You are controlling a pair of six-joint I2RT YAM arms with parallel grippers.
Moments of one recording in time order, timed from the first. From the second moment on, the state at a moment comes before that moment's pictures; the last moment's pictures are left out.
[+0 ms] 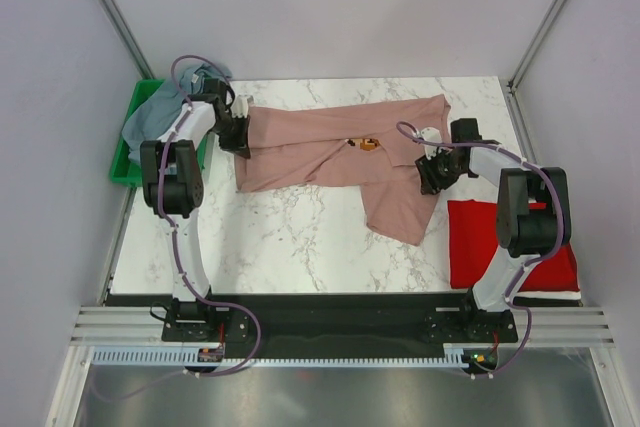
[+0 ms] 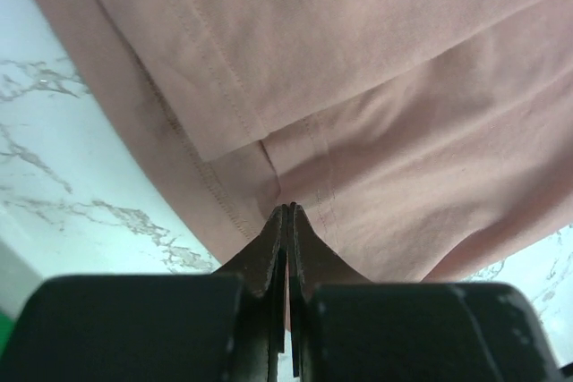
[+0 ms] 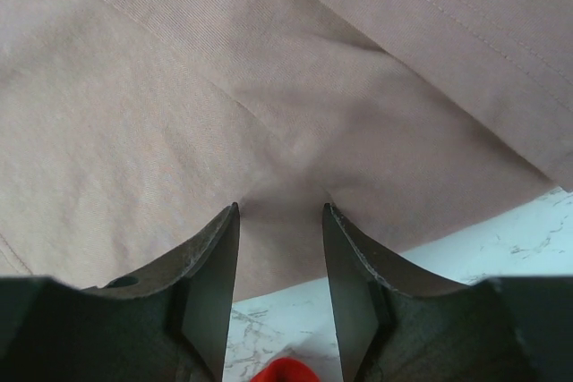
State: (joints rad) left arm -0.01 2.23 1.83 -0.85 0.33 0.15; right arm 0.00 1.81 1.11 -0.48 -0.39 -0.54
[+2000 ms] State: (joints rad) left arm 0.03 2.14 1.93 -0.82 0.14 0.23; right arm 0.01 1.74 1.21 -0.65 -0.29 -0.63
